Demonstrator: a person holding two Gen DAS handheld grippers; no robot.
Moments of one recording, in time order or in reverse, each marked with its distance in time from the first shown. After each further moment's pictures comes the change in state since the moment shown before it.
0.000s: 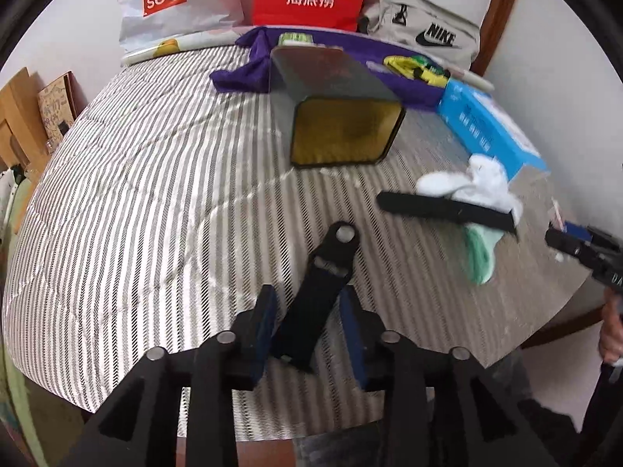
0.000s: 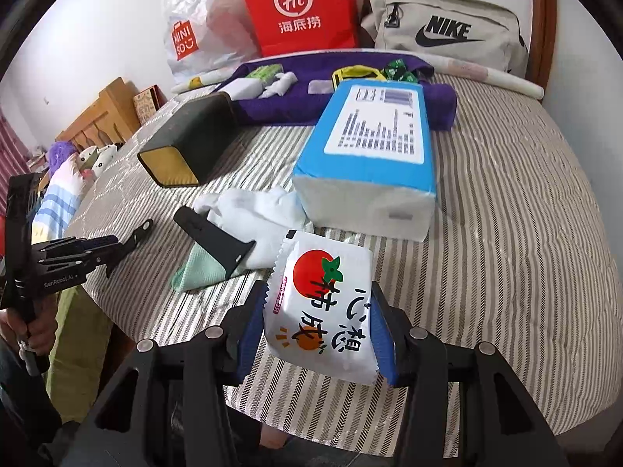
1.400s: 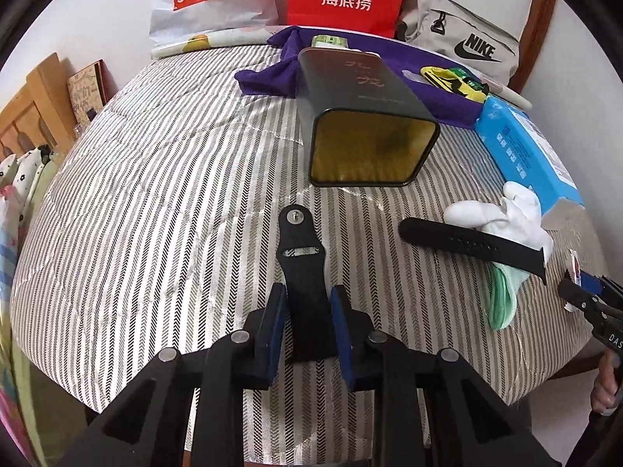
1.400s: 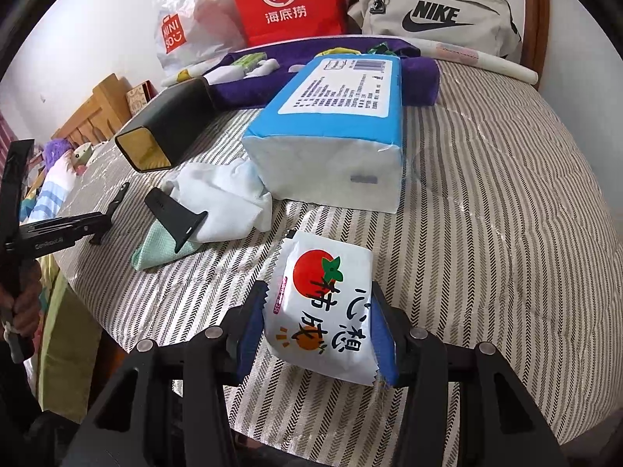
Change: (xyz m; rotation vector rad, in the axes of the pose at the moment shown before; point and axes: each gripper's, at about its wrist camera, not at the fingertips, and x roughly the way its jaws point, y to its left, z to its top) left arm 0.010 -0.010 0.016 -0.105 -0.013 0.124; right arm 0.021 -0.024 -0.016 0.002 -0.002 -0.015
